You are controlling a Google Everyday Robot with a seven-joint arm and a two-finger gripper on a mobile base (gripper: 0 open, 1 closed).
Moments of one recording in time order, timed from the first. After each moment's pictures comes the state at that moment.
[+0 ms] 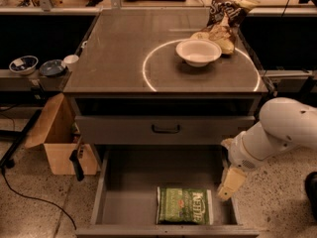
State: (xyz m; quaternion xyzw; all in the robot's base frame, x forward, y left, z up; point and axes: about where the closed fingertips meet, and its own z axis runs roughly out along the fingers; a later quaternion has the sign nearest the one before) arm 0.447 -0.194 0.648 -0.56 0.80 0.13 0.14
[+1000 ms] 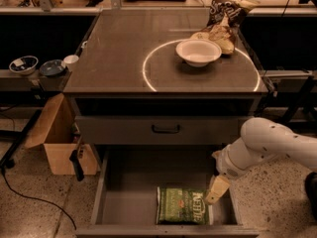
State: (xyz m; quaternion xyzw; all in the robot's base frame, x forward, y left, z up) arm 0.467 -0.184 0.556 -0.54 0.81 0.16 0.13
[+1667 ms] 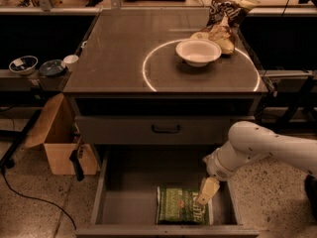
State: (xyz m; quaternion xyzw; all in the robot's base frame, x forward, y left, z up) arm 0.472 -0.159 0.520 -0.55 0.81 0.19 0.11
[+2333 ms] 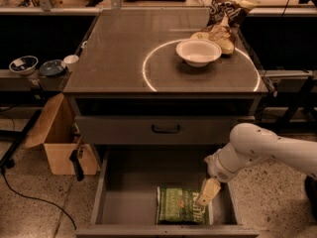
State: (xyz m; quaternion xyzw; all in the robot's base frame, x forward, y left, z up) arm 0.470 -0.159 0.520 -0.55 0.81 0.18 0.12
